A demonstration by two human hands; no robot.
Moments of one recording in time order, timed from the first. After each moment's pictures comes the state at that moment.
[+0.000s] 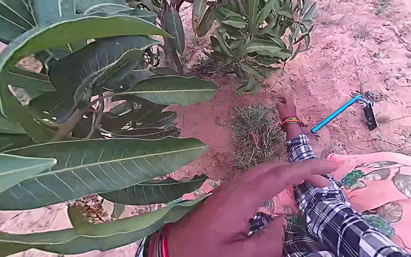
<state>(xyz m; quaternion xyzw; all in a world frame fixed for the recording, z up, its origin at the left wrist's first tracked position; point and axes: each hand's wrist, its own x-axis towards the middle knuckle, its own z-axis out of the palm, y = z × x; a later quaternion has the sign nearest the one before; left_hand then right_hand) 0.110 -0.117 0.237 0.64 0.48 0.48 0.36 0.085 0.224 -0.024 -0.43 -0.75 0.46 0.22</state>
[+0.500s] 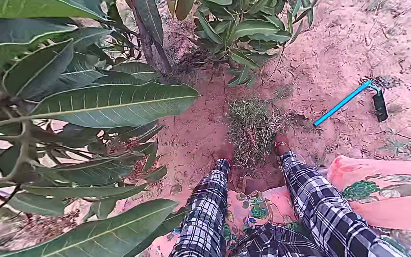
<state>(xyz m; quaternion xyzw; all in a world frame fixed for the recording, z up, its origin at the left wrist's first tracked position) -0.033 -0.044 -0.160 0.12 0.90 0.22 0.35 0.119 0.176 -0.180 -0.66 -0.56 0.49 0.01</state>
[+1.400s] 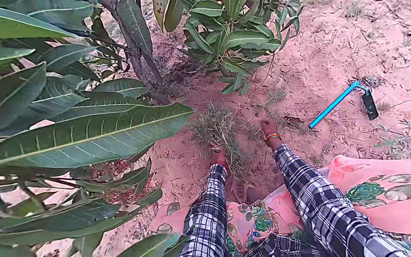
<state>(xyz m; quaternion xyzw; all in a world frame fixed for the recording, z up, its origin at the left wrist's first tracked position) -0.053 -0.036 -0.143 -0.09 0.87 0.37 0.31 0.058 0.200 -0.149 -0.52 -0.65 0.54 0.11</state>
